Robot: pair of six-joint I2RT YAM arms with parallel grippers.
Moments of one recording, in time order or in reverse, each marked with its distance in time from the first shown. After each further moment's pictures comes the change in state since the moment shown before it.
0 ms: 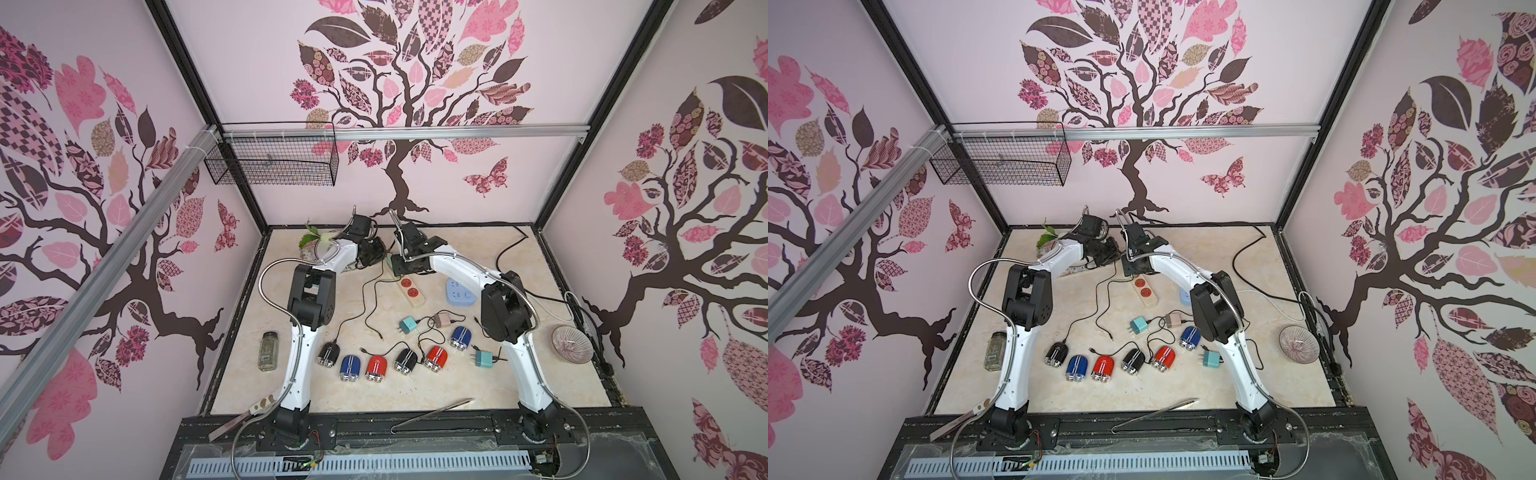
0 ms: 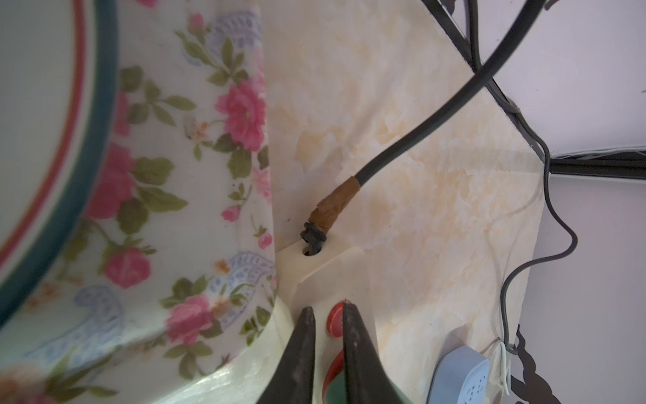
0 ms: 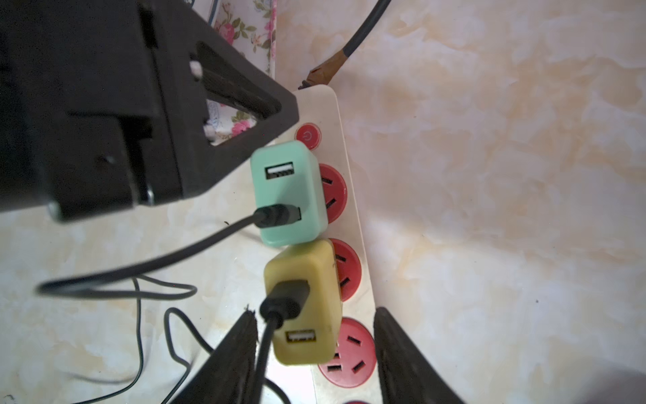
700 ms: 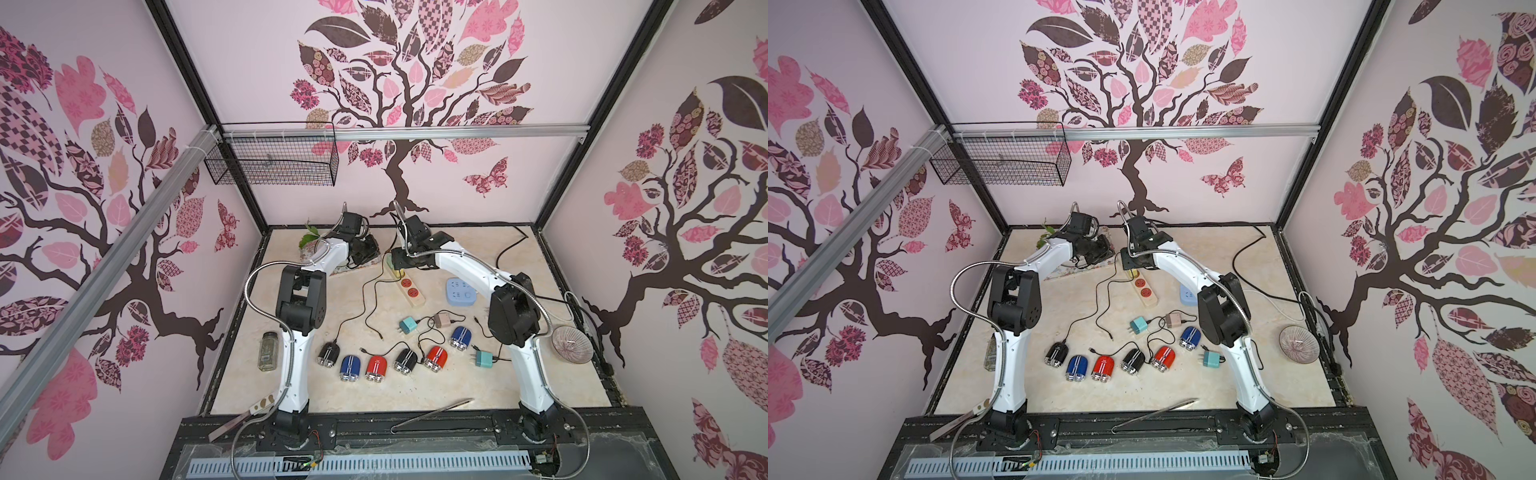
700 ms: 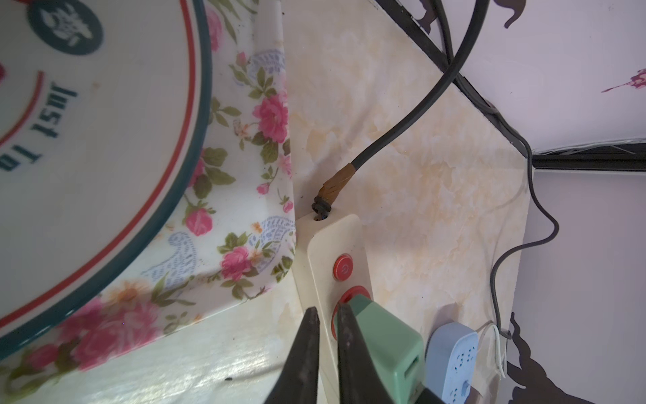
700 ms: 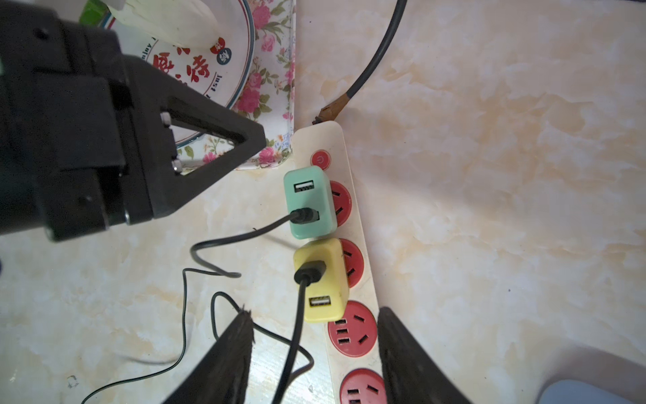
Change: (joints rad) left arm 0.049 -0.122 -0.122 0.024 0.039 0.039; right arm 0.000 -0.076 -0.010 0.000 -0.004 0.023
